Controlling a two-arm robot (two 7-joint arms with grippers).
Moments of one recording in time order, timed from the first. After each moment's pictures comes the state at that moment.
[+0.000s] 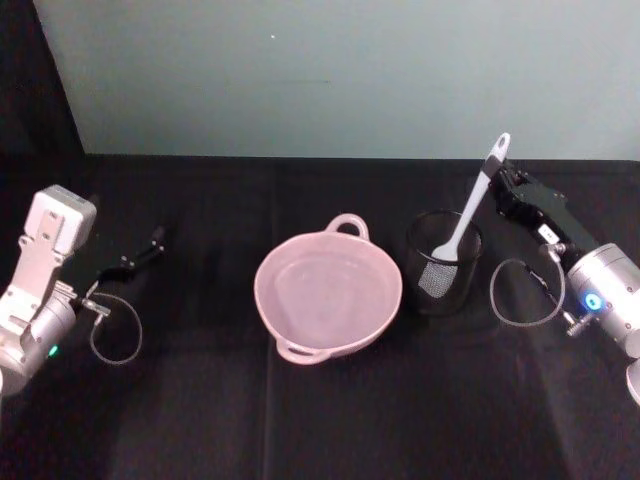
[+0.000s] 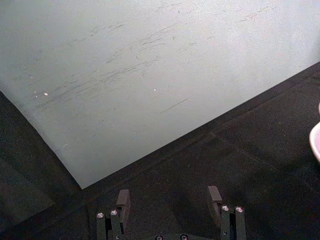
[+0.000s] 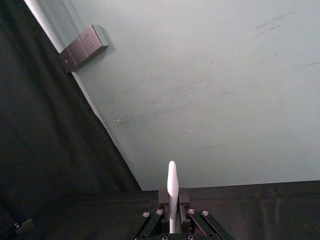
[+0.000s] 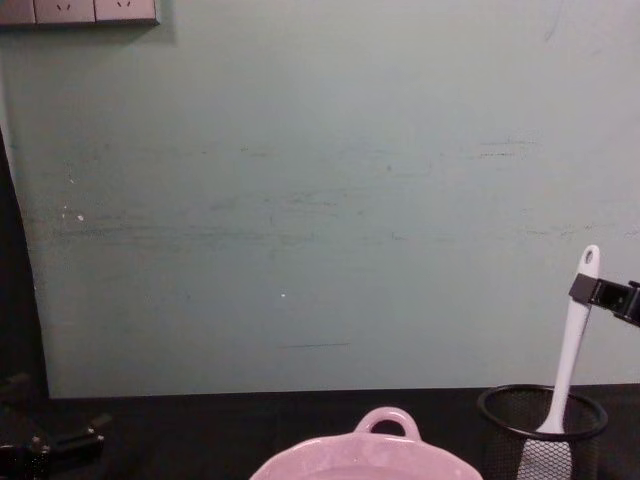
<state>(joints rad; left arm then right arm) -0.20 0.60 0.45 -1.41 -0.25 -0.12 0.03 0.21 0.37 -0.20 -1.42 0.79 0.00 0.37</state>
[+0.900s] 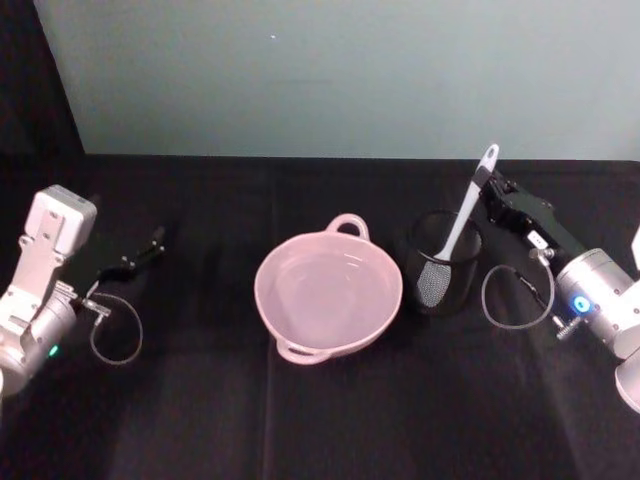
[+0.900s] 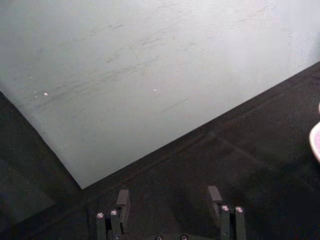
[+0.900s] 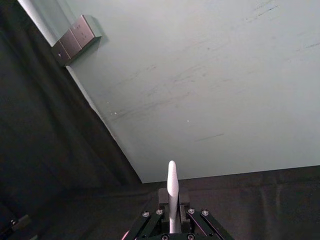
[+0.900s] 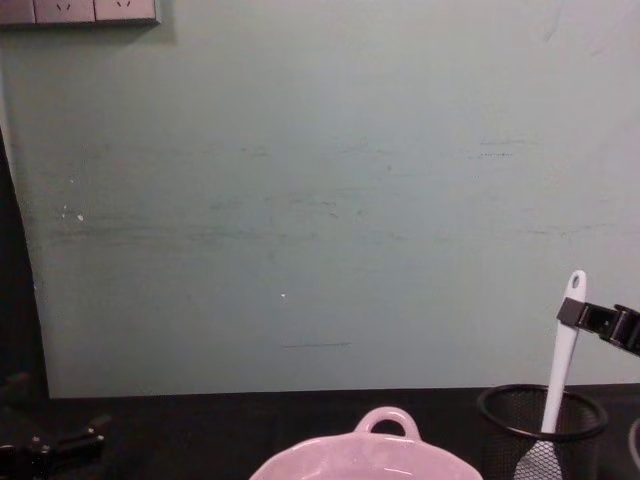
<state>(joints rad) -0.20 0.60 0.45 -1.41 -0.25 -0.12 0.03 0.25 0.36 -0.22 -1.34 0.80 0.00 0.39</state>
